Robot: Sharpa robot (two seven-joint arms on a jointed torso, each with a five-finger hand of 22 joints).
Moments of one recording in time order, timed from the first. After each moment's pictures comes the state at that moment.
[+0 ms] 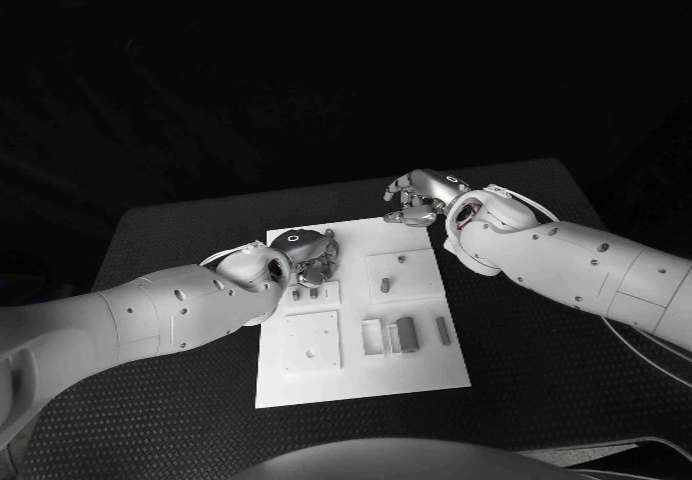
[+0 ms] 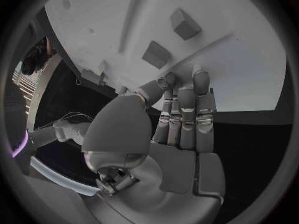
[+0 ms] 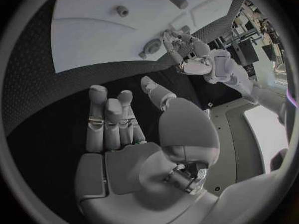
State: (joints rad) left arm 1.14 -0.52 -0.23 1.14 -1.52 -0.39 -0.03; left_hand 1.25 -0.06 0.67 -0.29 0.05 1.03 0.12 0.24 0.60 1.24 0.06 0.12 0.31 1.19 -0.05 1.19 0.58 0.03 1.33 -0.14 0.24 1.31; right arm 1.13 -0.60 0.06 1.21 -1.47 -0.35 -0.10; right_hand 1.03 -0.13 0.58 -0.20 0.04 0.80 0.16 0.17 0.60 1.01 0.06 1.00 0.91 1.19 -0.06 1.35 0.91 0.22 1.18 -0.02 0.80 1.31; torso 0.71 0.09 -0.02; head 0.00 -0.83
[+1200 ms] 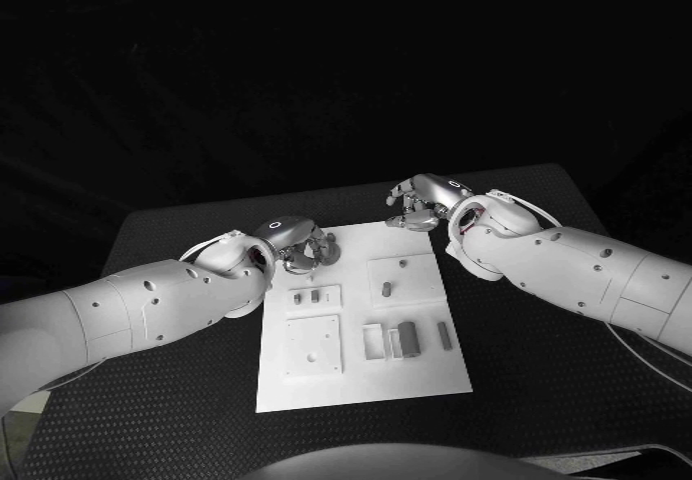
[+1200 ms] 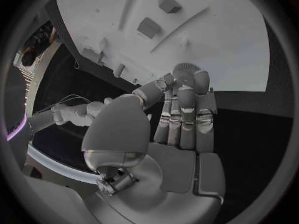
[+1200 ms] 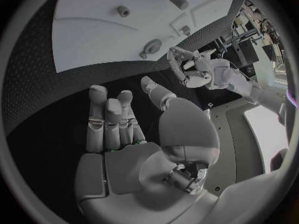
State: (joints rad) left arm 1.16 -0.62 -0.16 1.21 -1.44 -0.41 0.00; left_hand 1.21 -0.06 0.66 -0.28 0.05 1.03 0.12 0.24 0.60 1.24 0.06 0.11 0.32 1.20 -0.06 1.19 0.58 0.03 1.34 -0.14 0.24 1.31; right arm 1.13 -0.61 0.06 1.21 -1.47 -0.35 -0.10; right_hand 1.03 -0.13 0.58 -0.20 0.04 0.80 0.16 0.17 0.60 1.01 0.06 1.00 0.91 1.19 -0.06 1.35 0.91 0.22 1.19 -0.02 0.80 1.31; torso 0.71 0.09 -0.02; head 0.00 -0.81
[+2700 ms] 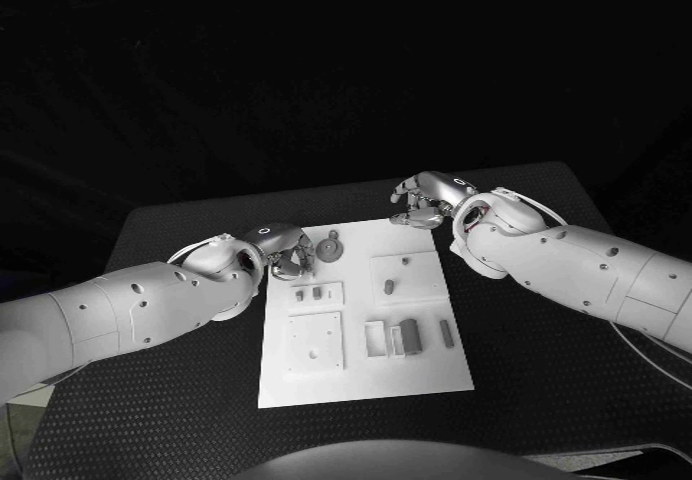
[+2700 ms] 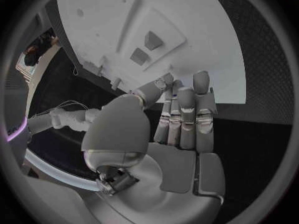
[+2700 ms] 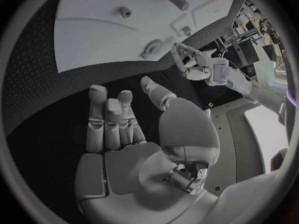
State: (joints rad) left arm 1.15 -0.66 -0.18 1.21 -1.46 -0.36 -0.01; left_hand 1.20 -0.06 0.65 -0.28 0.05 1.04 0.12 0.25 0.60 1.25 0.06 0.10 0.33 1.20 -0.05 1.20 0.58 0.03 1.34 -0.14 0.24 1.31; right arm 1.13 -0.61 0.06 1.21 -1.47 -0.35 -0.10; right_hand 1.03 -0.13 0.58 -0.20 0.04 0.80 0.16 0.17 0.60 1.01 0.06 1.00 0.91 1.19 -0.06 1.35 0.91 0.22 1.19 -0.02 0.80 1.31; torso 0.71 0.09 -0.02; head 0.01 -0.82
